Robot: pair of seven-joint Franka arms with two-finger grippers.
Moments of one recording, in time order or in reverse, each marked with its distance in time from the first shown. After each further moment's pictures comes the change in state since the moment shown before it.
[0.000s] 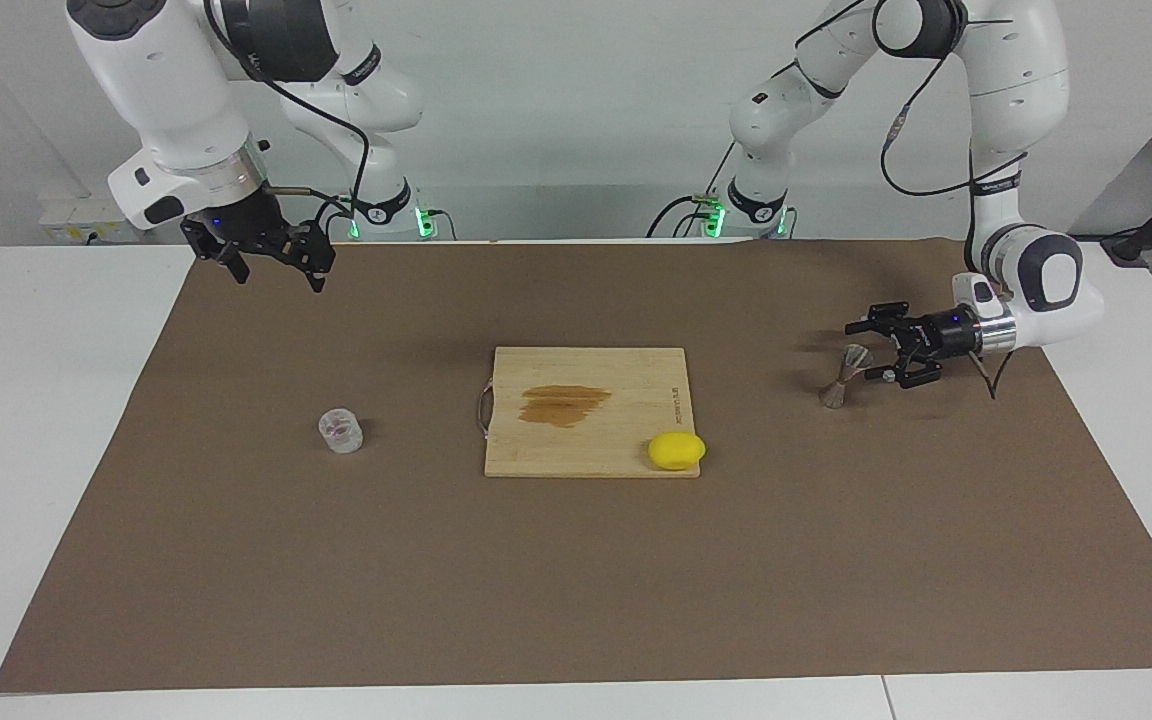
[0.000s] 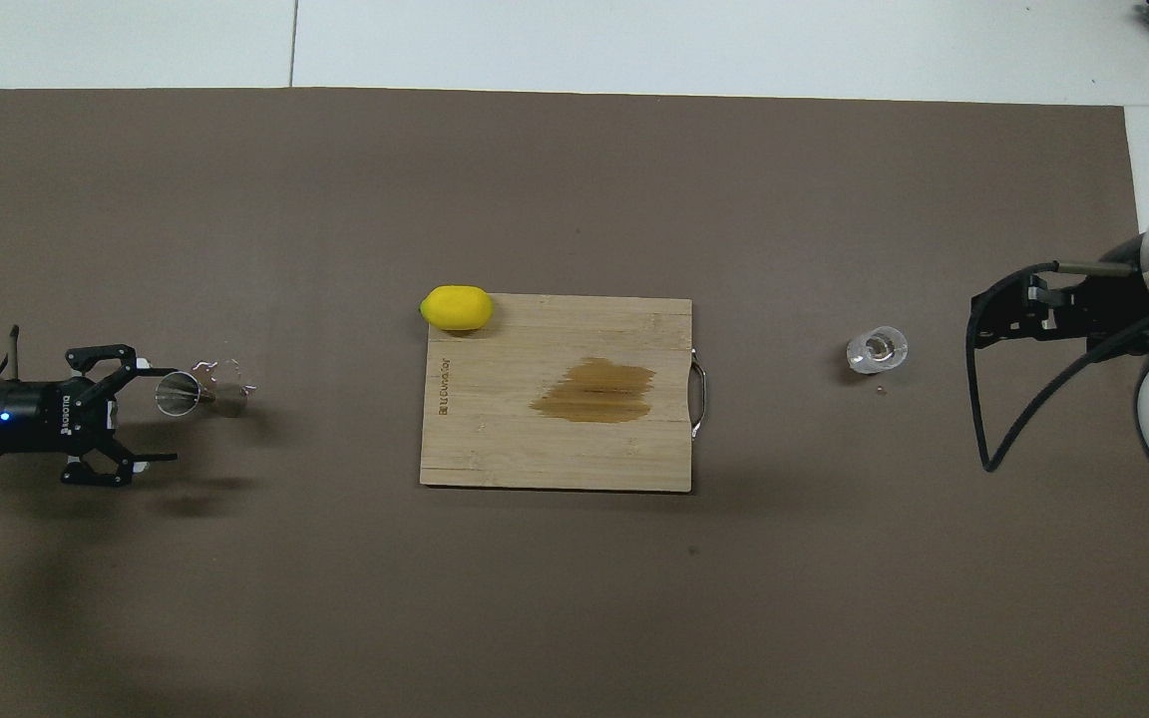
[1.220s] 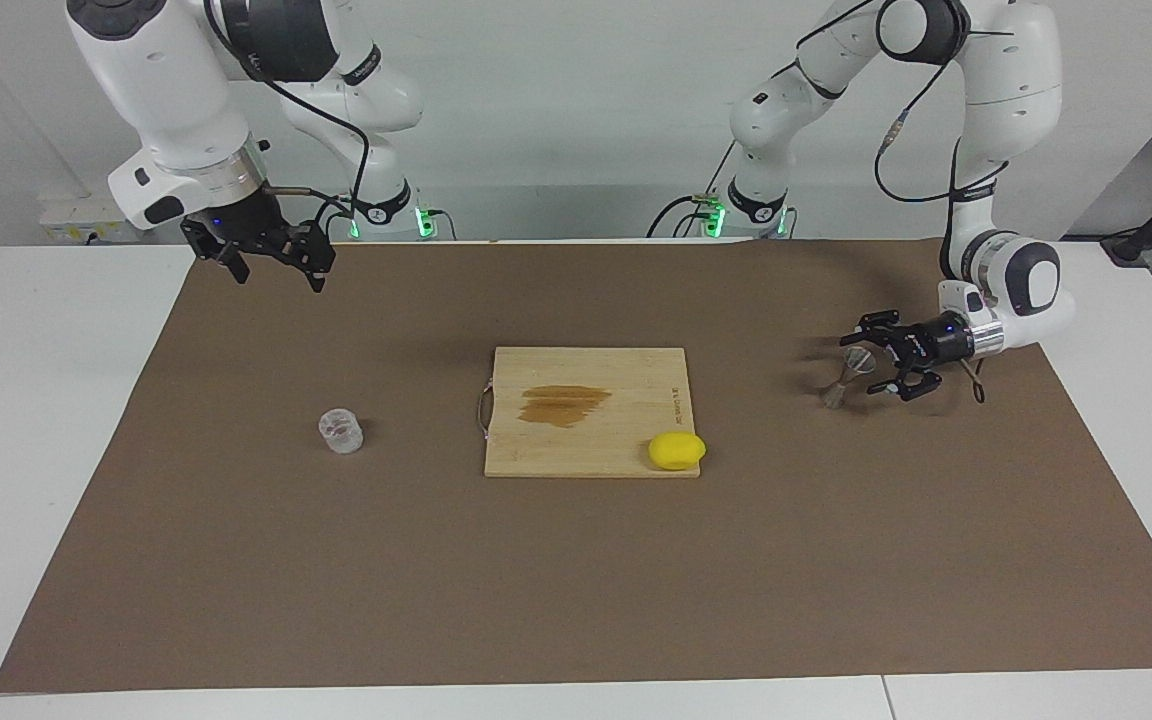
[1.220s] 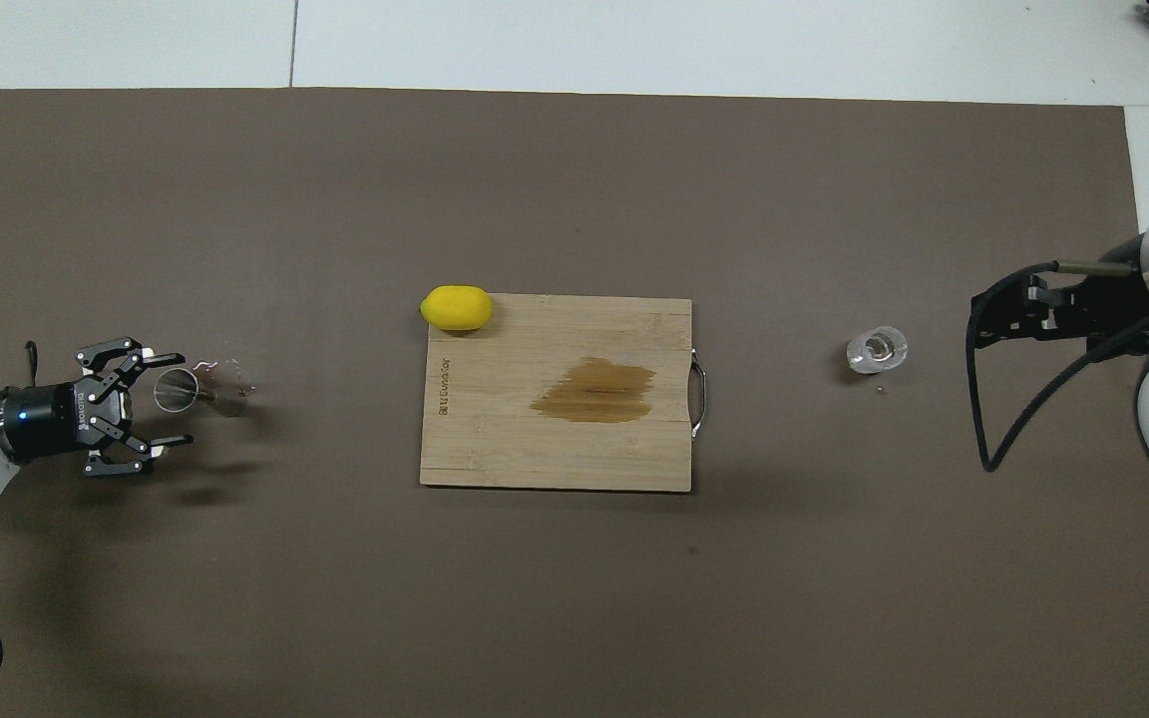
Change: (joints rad) left arm 0.010 0.020 -0.004 -0.068 -0.153 0.038 -0.086; right arm 0.000 0.000 0.000 0.000 0.000 0.000 0.000
